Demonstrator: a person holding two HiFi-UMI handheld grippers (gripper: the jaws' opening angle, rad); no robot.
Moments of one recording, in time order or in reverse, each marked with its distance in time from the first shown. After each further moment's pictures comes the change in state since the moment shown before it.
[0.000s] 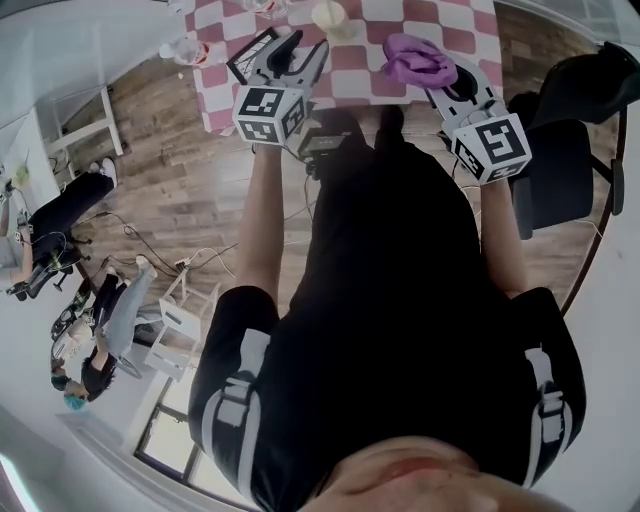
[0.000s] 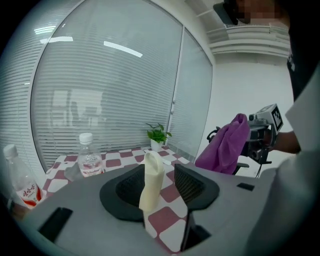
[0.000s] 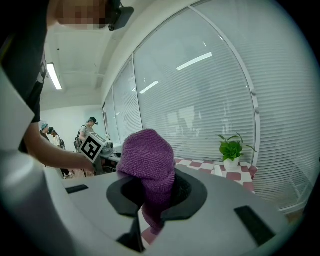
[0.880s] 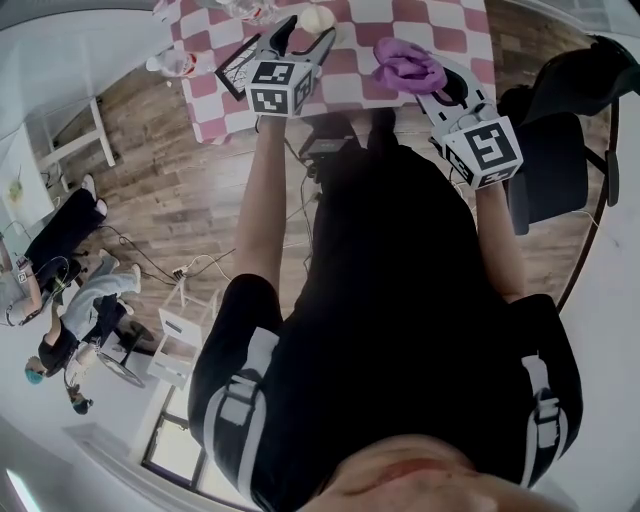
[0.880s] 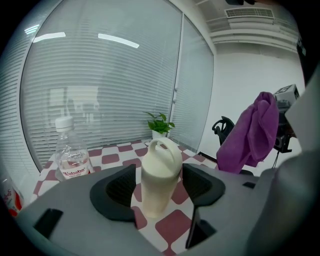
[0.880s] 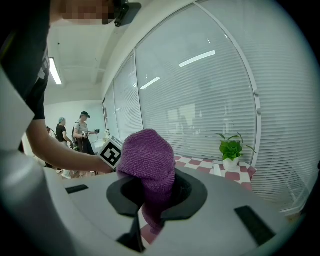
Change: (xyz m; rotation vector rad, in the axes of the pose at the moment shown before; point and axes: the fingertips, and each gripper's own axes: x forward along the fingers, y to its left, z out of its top) left arm 0.066 0.018 -0.021 0.033 0.089 -0.002; right arm 0.005 0.004 -0.004 -0.033 0.044 -0.011
